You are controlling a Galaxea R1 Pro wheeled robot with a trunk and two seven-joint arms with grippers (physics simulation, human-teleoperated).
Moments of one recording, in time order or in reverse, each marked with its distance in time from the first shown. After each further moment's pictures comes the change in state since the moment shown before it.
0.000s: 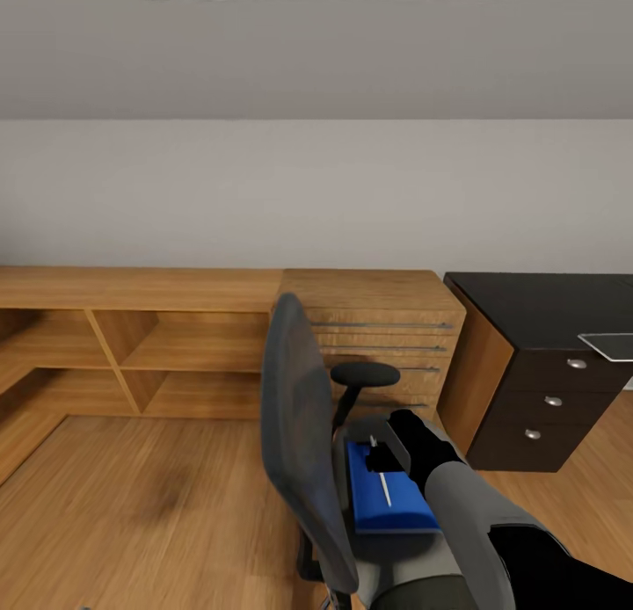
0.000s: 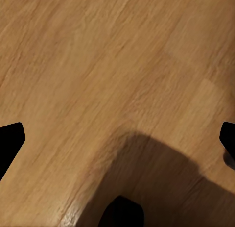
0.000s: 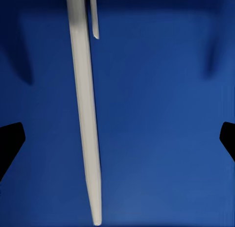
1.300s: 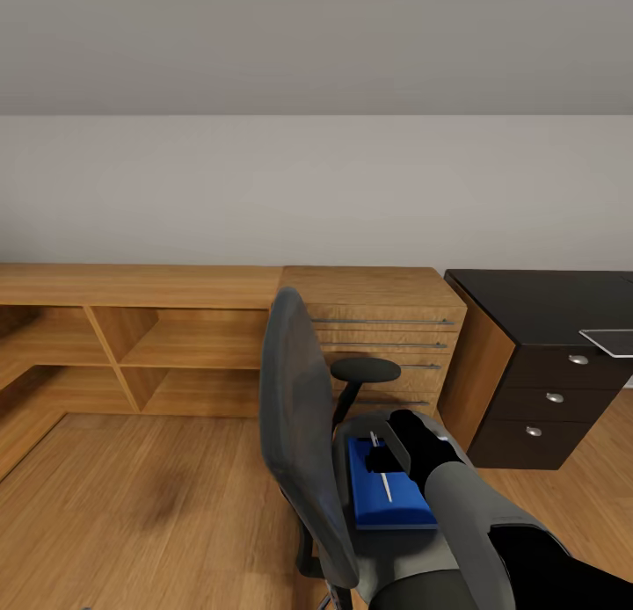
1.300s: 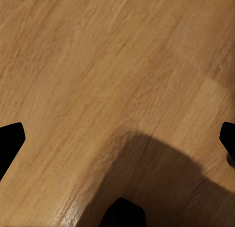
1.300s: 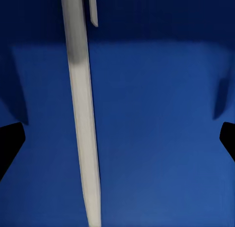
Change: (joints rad) left arm 0.000 0.000 0.000 0.000 0.001 0.001 0.000; right arm 0.000 0.000 0.000 0.002 0.000 0.001 0.000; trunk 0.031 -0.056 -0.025
